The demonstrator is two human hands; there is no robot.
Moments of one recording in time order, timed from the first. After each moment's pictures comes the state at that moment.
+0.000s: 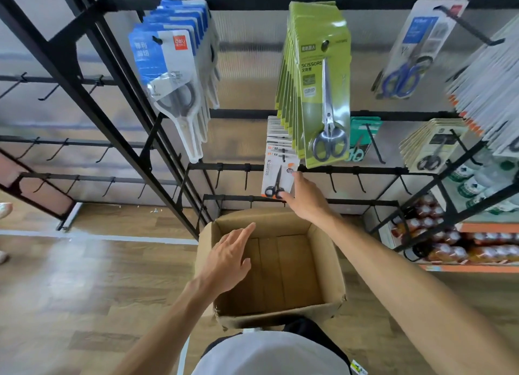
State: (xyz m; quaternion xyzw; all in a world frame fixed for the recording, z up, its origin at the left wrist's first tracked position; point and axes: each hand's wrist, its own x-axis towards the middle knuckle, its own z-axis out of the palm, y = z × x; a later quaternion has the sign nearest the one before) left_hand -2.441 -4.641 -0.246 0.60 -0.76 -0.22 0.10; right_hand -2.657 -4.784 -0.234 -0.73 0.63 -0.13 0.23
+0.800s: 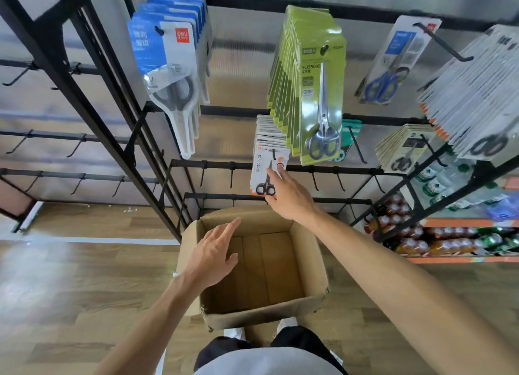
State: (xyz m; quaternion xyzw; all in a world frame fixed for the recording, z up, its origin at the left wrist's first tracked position) left_hand -2.423 -4.644 -0.250 0.60 -0.75 -0.24 0.11; right_hand -2.635 -4.766 -0.201 -0.78 0.60 -0.03 0.14
